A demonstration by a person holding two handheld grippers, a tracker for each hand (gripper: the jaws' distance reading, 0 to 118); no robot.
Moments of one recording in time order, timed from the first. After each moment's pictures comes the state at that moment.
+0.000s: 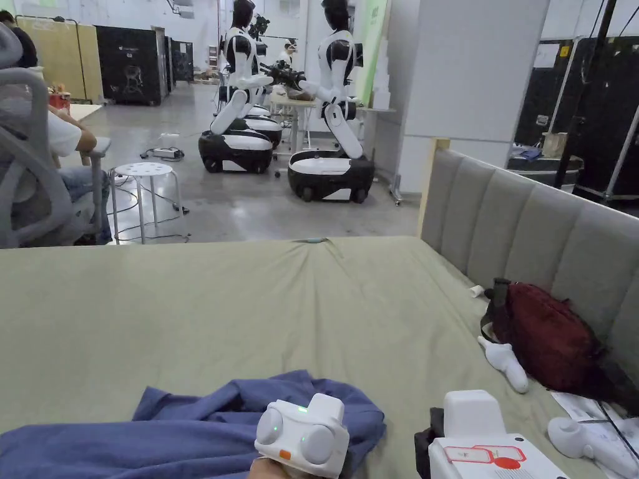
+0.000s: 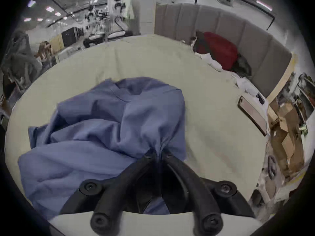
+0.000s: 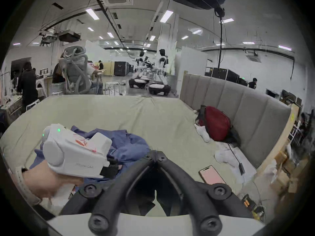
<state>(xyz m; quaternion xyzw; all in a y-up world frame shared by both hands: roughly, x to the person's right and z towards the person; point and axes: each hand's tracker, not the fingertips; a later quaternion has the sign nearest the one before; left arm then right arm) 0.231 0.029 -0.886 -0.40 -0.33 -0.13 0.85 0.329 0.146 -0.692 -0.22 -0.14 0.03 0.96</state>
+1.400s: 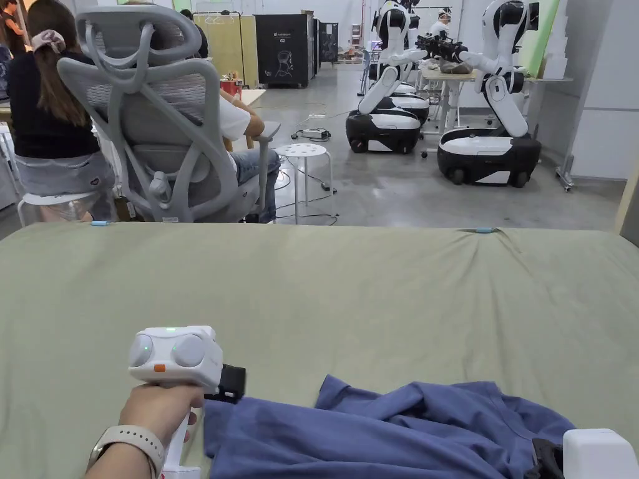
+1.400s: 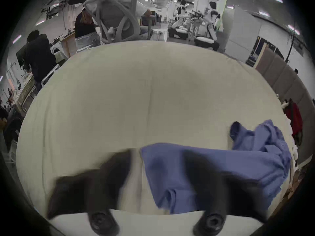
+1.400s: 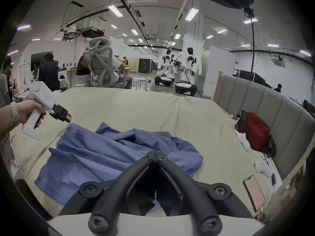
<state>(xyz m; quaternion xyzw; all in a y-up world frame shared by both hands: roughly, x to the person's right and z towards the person) -0.159 0.050 -1.063 -0.48 -0.02 -0.01 0.88 0.239 0.112 -0.781 -0.24 -0.02 0.05 0.97</state>
